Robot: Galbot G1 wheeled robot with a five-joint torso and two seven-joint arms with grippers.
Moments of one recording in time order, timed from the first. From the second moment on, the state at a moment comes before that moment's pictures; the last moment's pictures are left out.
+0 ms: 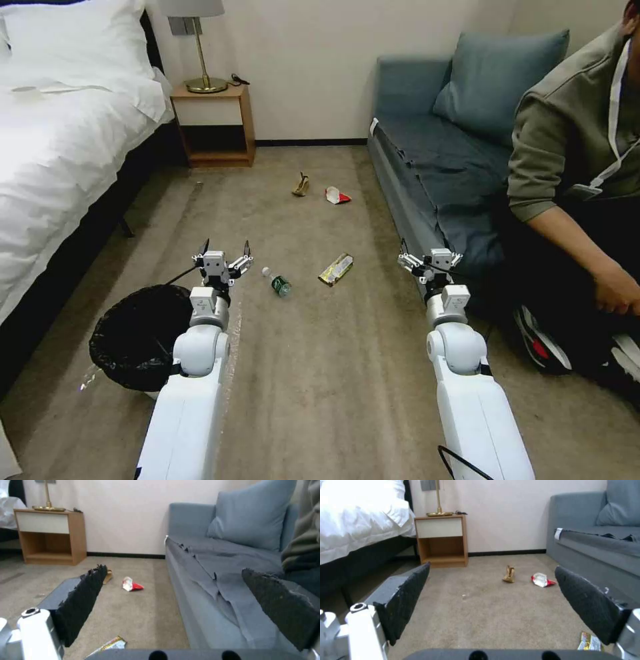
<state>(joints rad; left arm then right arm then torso) 1.00 -1.50 -0.55 -1.60 0.00 0.00 0.00 -1.00 1.50 0.55 1.60 0.00 0.00 0.00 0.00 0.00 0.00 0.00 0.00</state>
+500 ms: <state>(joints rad) 1.00 -1.50 -0.55 -1.60 0.00 0.00 0.00 -1.00 1.50 0.55 1.60 0.00 0.00 0.00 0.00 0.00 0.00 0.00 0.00</state>
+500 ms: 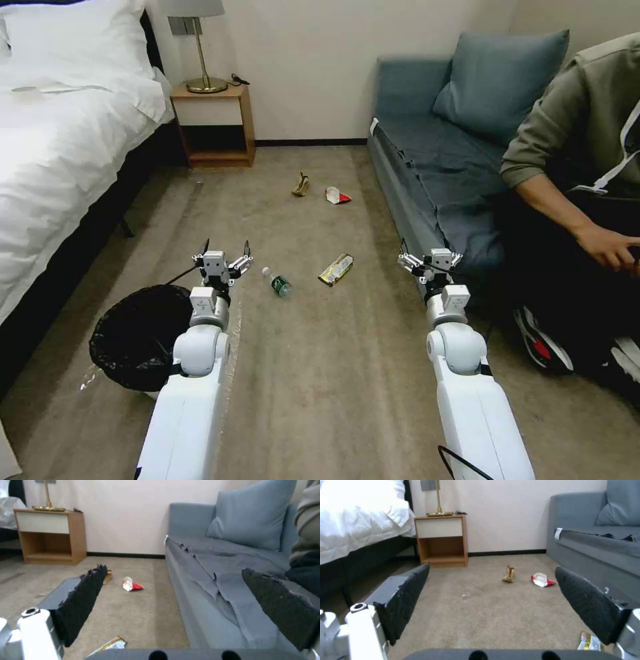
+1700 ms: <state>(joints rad) 1.00 -1.50 -0.55 -1.60 0.00 0.00 0.00 -1.00 1.50 0.55 1.60 0.00 0.00 0.00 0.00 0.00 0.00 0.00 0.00</state>
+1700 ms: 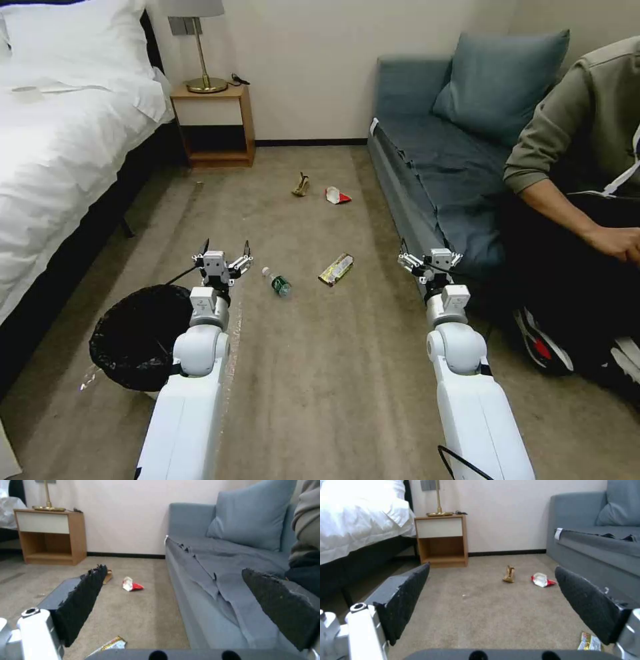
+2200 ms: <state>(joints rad) 1.08 -1.45 -0.55 -1.81 -0.07 0.08 -0.04 -1.15 1.49 0.63 1.80 0.04 -0.01 -0.01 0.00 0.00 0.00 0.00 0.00</state>
